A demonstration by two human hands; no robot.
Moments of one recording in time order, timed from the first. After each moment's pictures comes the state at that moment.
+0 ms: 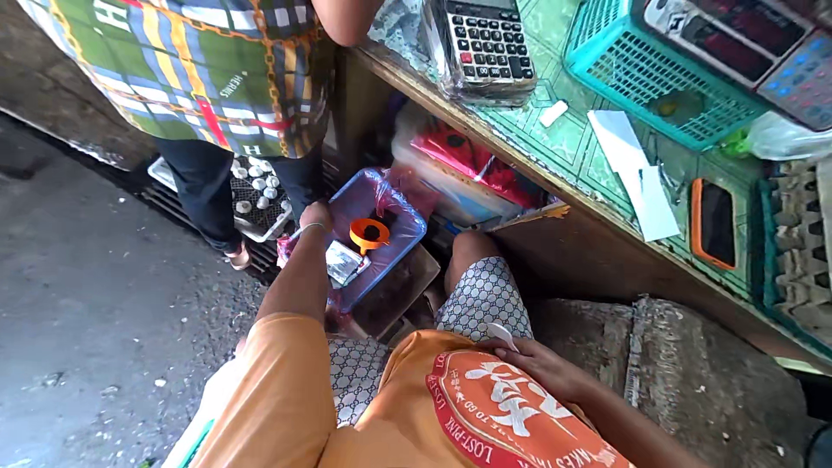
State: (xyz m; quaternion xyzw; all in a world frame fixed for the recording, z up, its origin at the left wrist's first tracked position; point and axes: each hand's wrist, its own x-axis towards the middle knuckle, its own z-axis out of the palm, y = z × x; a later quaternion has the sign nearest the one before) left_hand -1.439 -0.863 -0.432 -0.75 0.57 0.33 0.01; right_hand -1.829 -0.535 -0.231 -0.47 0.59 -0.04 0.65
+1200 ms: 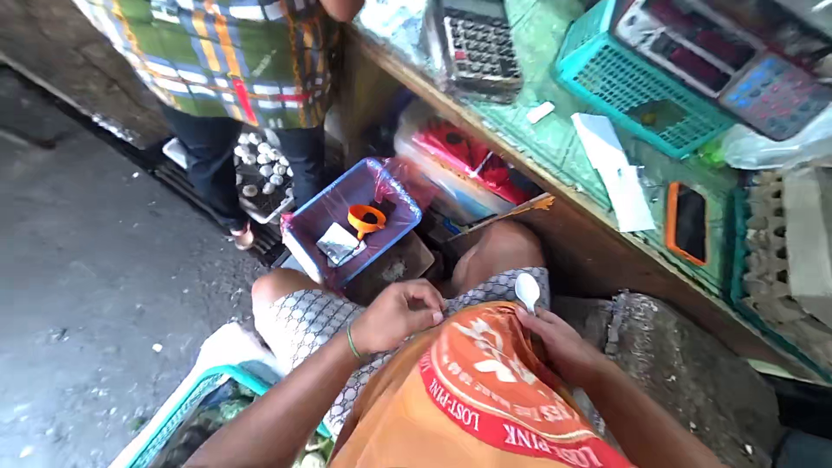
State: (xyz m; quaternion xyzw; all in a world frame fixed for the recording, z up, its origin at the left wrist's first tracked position) left_hand -1.522 -0.607 -0.240 -0.27 0.59 0.71 -0.28; right_hand -1.822 -0.526 -0.172 -0.31 0.68 -0.22 0.63
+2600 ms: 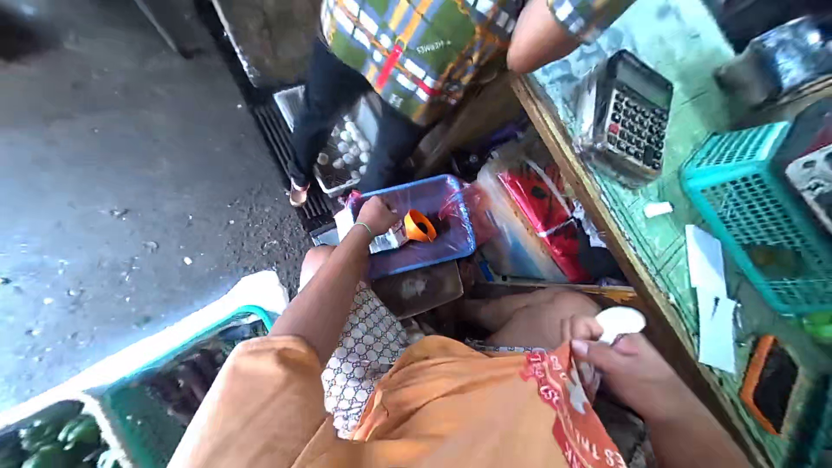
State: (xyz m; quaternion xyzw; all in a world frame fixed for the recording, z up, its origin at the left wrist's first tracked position) left_hand -1.390 -0.755 -0.357 -0.68 0.52 0.47 -0.23; right_hand -1.774 -0.635 -0.119 -0.63 0.47 -0.20 0.58
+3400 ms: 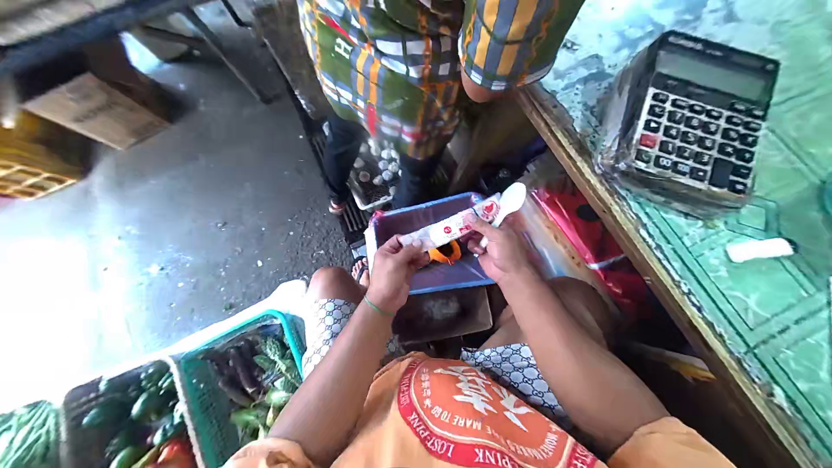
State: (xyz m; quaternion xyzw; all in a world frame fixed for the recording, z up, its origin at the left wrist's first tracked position) left_hand -1.493 -0.699 -0.259 -0.50 0.10 0.55 -0.66; right_hand -1.650 -0.819 -0.255 -0.35 0.47 -0.36 0.72
